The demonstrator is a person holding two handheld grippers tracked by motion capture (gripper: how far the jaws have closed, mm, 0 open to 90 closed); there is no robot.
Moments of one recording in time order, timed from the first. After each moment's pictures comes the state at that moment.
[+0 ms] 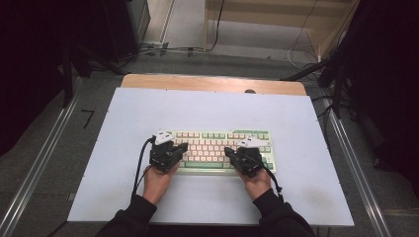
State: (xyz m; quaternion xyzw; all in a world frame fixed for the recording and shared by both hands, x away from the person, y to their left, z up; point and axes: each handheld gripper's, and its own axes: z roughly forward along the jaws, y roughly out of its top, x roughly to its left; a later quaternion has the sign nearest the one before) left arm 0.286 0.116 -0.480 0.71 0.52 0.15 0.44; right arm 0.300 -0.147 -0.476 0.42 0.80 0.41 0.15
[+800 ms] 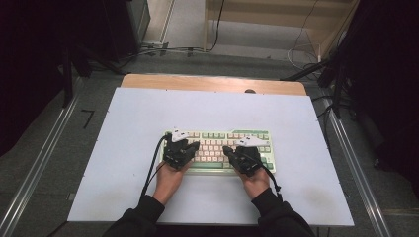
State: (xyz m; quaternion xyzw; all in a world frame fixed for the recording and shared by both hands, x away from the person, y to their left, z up) left arm 0.302 0.084 -0.486 0.73 0.51 0.15 0.43; right arm 0.302 -0.143 -0.474 0.42 0.80 0.41 0.15
